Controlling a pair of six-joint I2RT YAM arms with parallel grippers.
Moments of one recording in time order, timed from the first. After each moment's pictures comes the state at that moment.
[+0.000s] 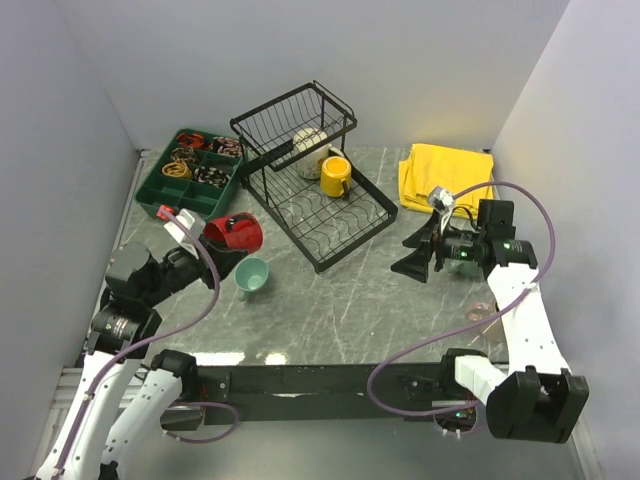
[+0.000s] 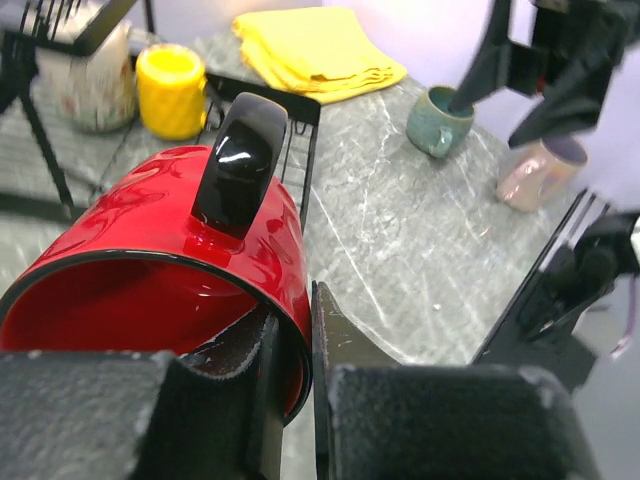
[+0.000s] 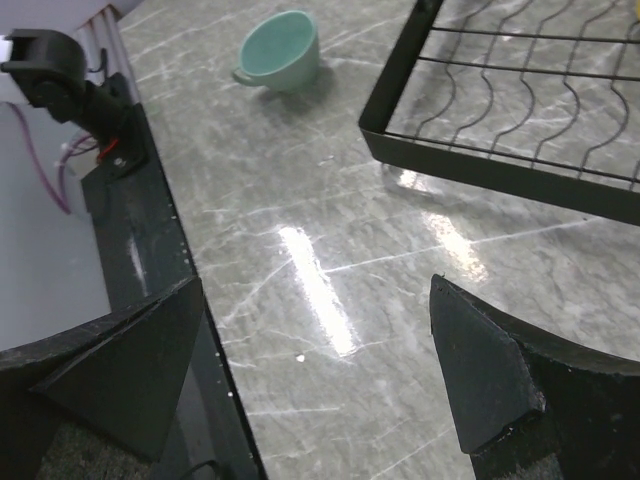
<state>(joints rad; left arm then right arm) -0.26 0.54 0.79 -0.34 0.58 -0.20 -0.10 1.03 0.91 -0.73 -1.16 -0.46</state>
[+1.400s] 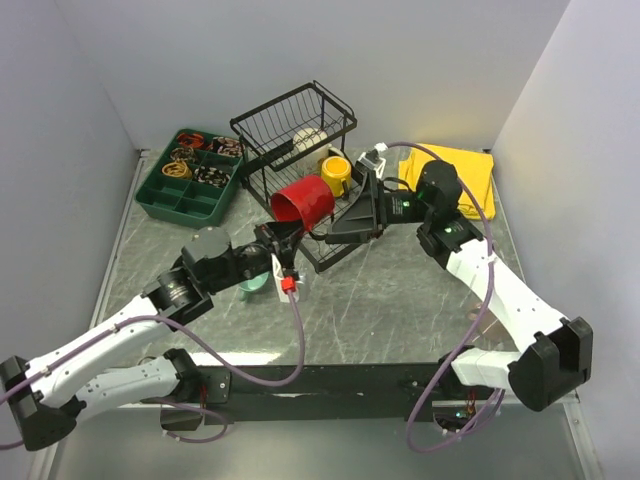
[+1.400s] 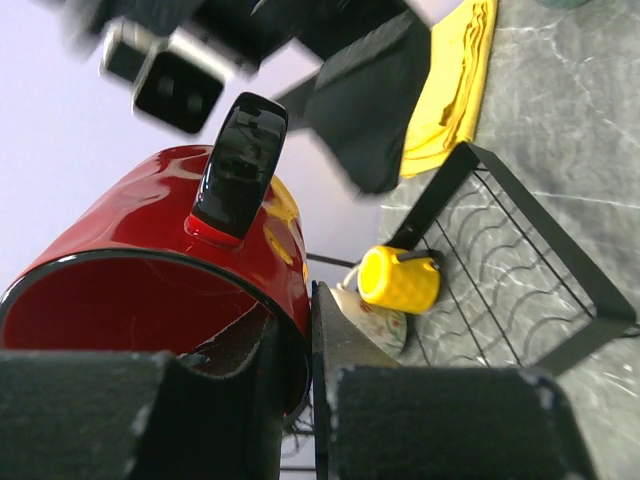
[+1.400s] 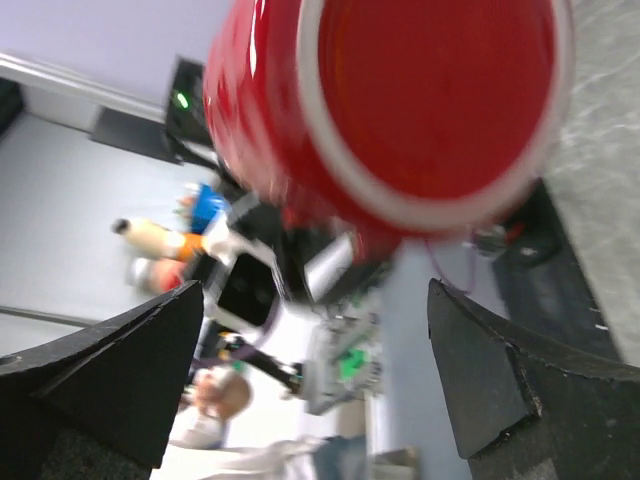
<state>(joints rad) -0.88 0.89 0.88 -0.03 0.21 1.14 0.45 1.23 1.08 0.17 -1.18 1.18</state>
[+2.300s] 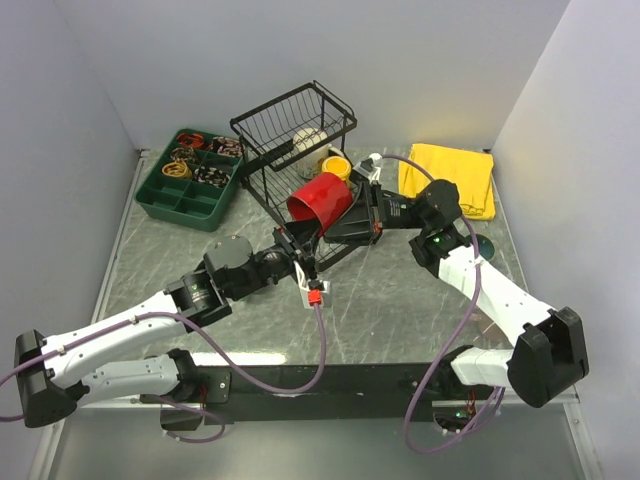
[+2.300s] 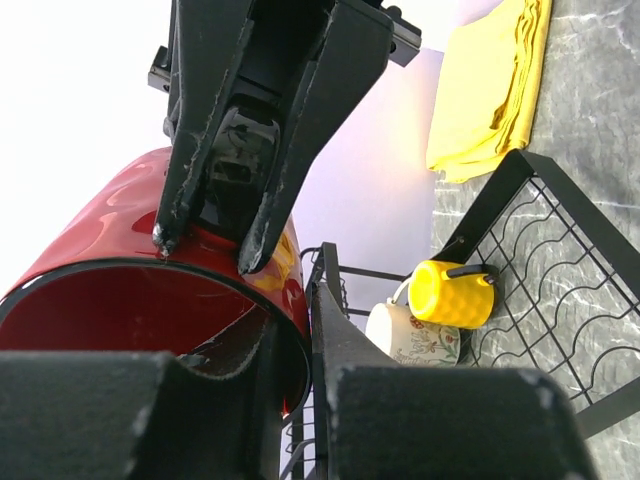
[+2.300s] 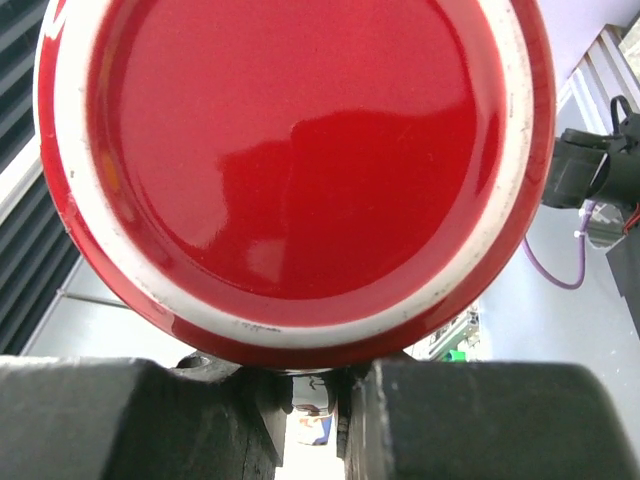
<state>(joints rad) -1.04 0.99 0.88 0.13 0.02 1.28 0.47 1.25 0.94 0.65 -1.16 1.72</state>
